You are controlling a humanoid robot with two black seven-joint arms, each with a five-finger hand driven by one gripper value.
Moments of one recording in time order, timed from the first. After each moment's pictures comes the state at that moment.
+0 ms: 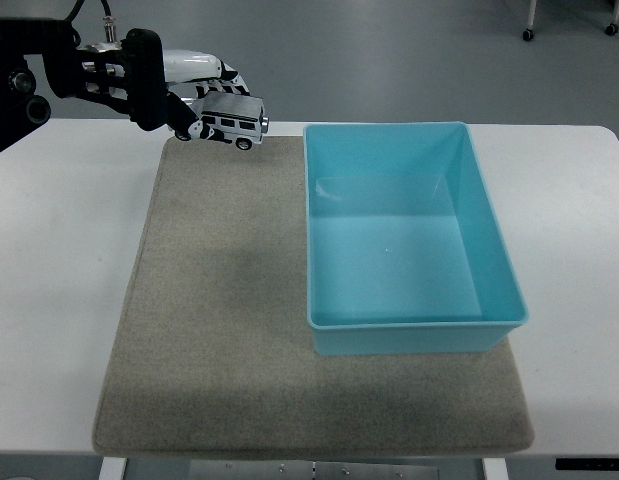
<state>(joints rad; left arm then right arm) -1.29 0.64 -0.27 -1.02 1.43 -0.34 -0.27 0.02 0.00 -0.01 0.12 -0.02 0.17 0.10</state>
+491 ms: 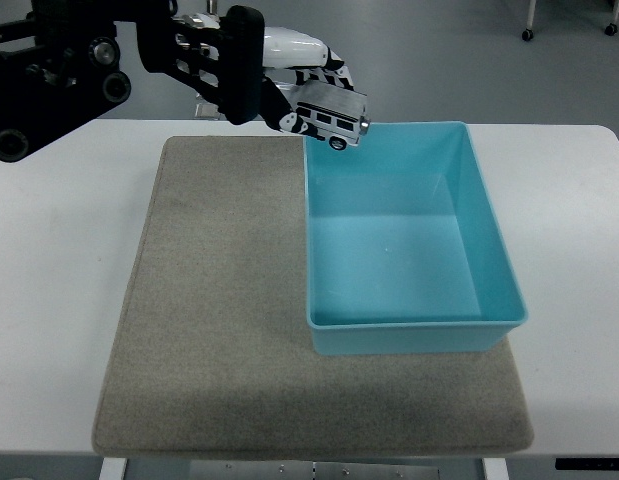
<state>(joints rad) -1.39 0.43 -0.27 -1.11 1.42 -0.35 -0.20 0.02 0.00 -0.01 0.12 -0.02 0.17 0.10</state>
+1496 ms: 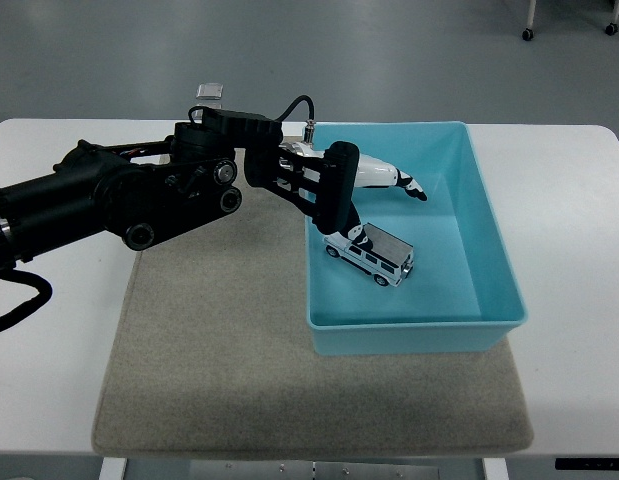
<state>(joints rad) -1.22 0.20 -0.21 -1.01 1.41 -0.29 -0.16 0.02 0.00 -0.01 0.12 -0.02 0.17 0.10</state>
